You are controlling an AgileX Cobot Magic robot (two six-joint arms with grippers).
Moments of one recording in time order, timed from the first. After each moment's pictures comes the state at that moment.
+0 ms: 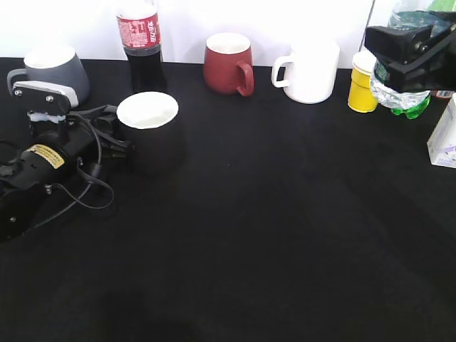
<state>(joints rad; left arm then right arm) -0.31 2.05 -0.66 0.10 -1.19 -0.11 0.28 1.27 -0.58 -0.30 -0.55 0.17</state>
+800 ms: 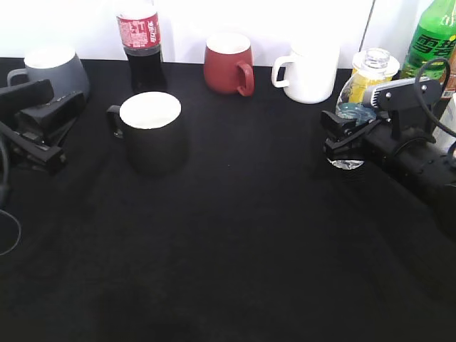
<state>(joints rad) -0.30 1.41 -0.27 0.23 -1.07 -0.11 0.28 1.96 -0.58 -0.06 -1.13 -0.02</state>
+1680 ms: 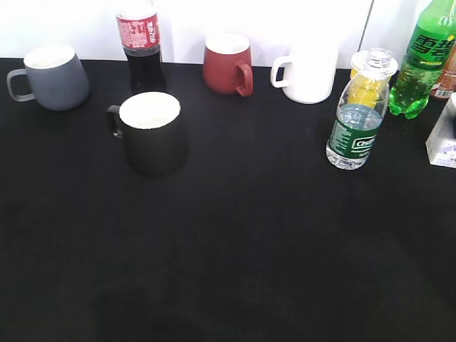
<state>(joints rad) -0.42 0.74 -0.77 0.17 0.81 -0.26 0.28 0.93 -0.81 0.12 0.75 0.00</state>
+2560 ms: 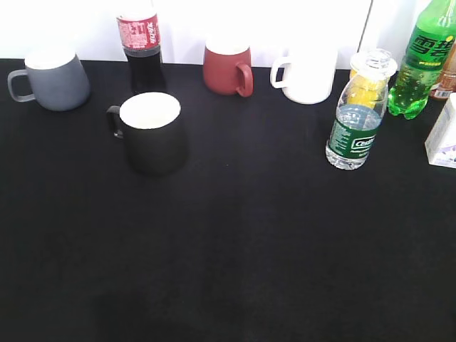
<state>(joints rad) -0.39 -0.01 -0.52 0.02 1.07 -0.11 0.26 0.04 -0.51 -0.02 1.06 0.15</state>
